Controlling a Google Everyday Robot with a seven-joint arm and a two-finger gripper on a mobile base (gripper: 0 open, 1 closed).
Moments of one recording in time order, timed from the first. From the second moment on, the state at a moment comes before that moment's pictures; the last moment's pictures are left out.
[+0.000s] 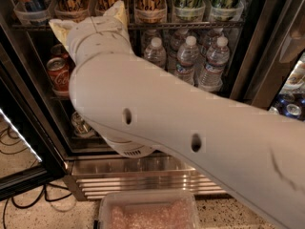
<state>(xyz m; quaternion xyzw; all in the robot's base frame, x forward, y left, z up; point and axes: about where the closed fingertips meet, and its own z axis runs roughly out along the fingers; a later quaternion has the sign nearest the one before) 0.545 0.112 1.061 -0.17 0.67 0.07 0.71</state>
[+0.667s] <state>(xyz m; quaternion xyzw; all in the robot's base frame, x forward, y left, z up) 0.535 0.113 1.066 -0.17 0.67 0.07 0.72</state>
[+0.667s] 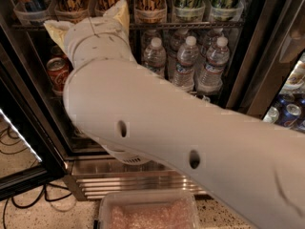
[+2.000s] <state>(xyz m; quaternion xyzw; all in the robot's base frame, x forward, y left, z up) 0.582 0.135 1.066 -0.15 0.64 0.06 0.75</state>
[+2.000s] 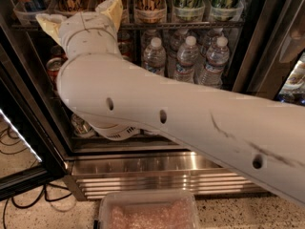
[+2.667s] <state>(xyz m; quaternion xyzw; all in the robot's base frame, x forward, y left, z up) 0.589 0.121 1.071 -0.14 0.64 0.05 0.75</state>
